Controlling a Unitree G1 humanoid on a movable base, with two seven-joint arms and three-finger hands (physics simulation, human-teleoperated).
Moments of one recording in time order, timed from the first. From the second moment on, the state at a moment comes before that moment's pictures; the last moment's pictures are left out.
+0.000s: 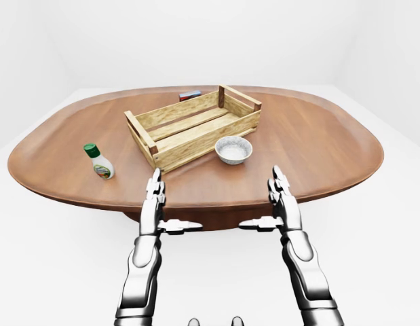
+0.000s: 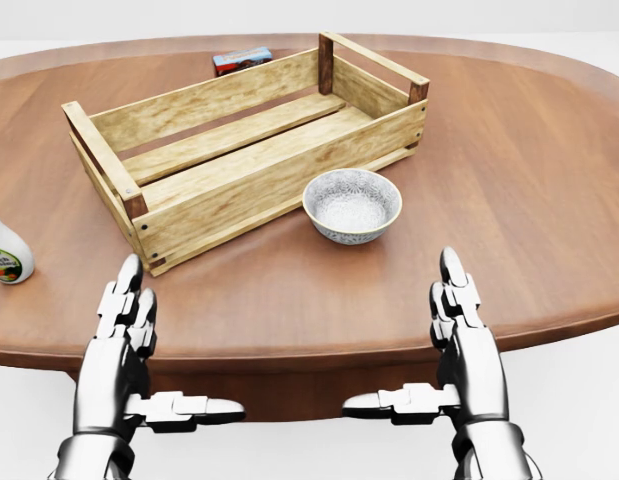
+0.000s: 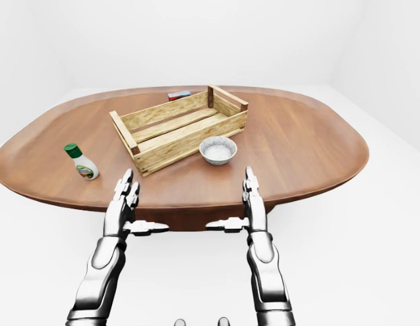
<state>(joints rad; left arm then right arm) 0.00 0.01 0.02 -0.01 -0.01 -0.01 -0.02 0.00 -0.01 -0.02 0.00 0.01 0.00 0.01</state>
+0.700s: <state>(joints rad) -0.29 0.33 0.39 -0.25 -0.25 0.09 0.11 -0.02 -0.11 -0.33 -0.47 0.28 0.09 -0.06</state>
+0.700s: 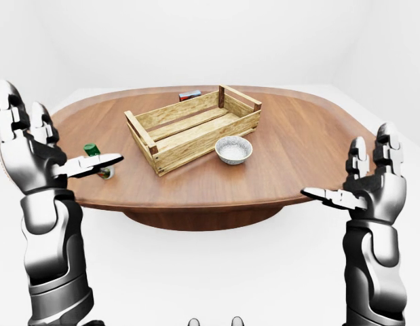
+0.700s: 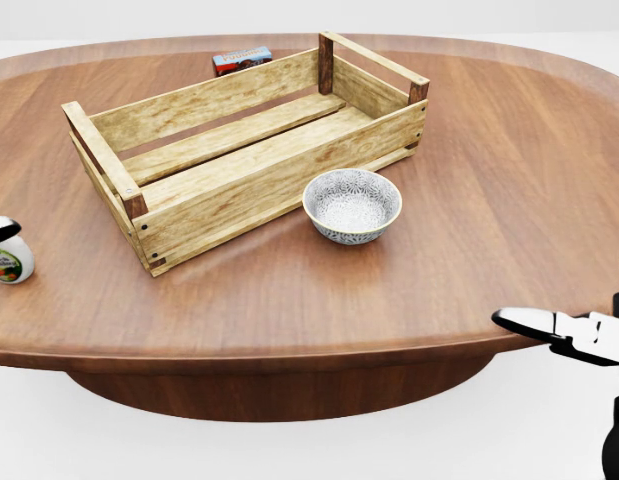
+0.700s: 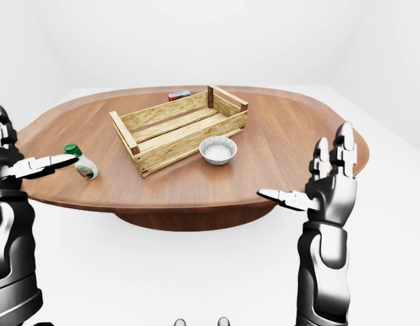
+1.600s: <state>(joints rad) -0.42 0.66 0.60 -0.19 -0.46 0.09 0.26 -0.02 -0.11 -0.34 -0.52 0.16 0.09 -0.05</state>
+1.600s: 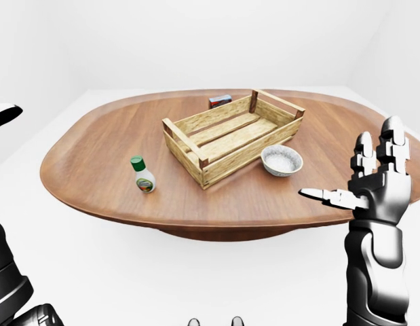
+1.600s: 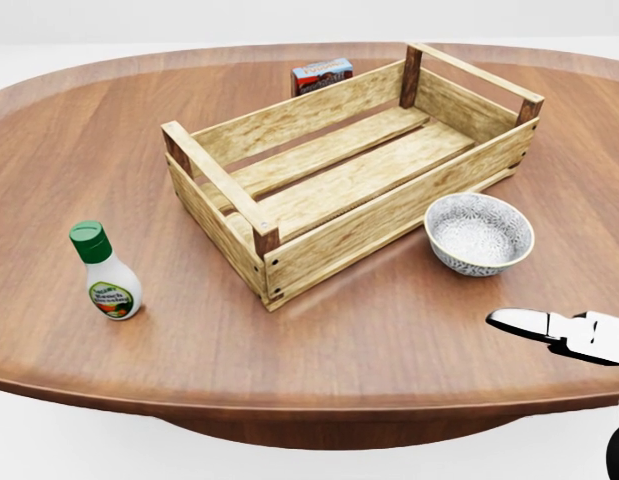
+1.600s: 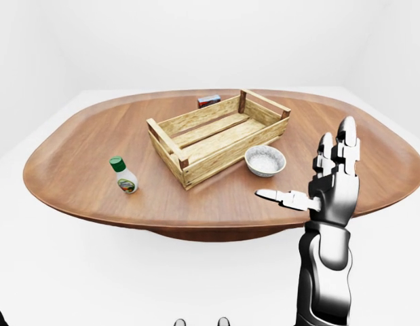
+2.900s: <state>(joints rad) -0.42 0.67 0.60 -0.16 -0.47 0.09 0.27 0.03 -0.08 -0.31 -0.51 0.14 0.09 0.08</state>
